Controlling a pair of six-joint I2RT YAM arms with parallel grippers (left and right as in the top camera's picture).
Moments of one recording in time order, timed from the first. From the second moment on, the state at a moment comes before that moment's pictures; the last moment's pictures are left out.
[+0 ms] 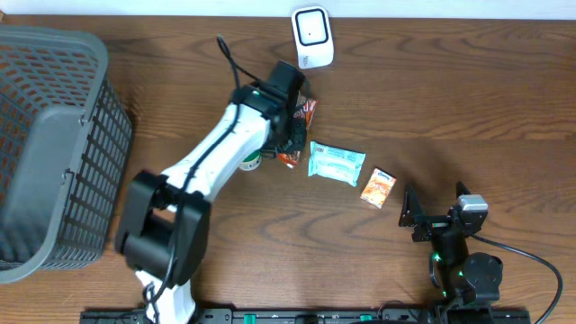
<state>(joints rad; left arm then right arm) -0.50 1.95 1.50 -0.86 0.15 -0.44 0.05 0.03 0.01 -0.07 -0.05 0.17</state>
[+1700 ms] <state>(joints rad) -0.59 1.78 1.33 -0.80 -0.09 -0.71 0.05 0.03 0.01 -0.07 -0.05 0.17</state>
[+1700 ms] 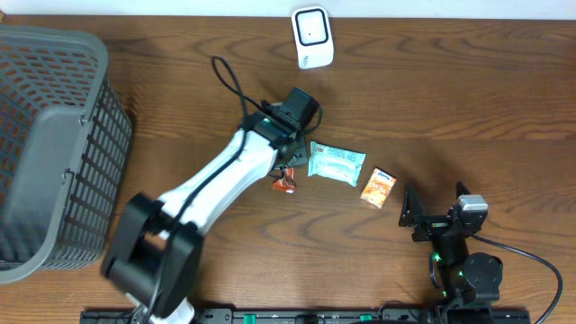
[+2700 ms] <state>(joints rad) -0.58 1.72 1.33 -0.58 -0.14 -0.64 0.05 0.03 0.01 -0.07 -0.05 0.17</state>
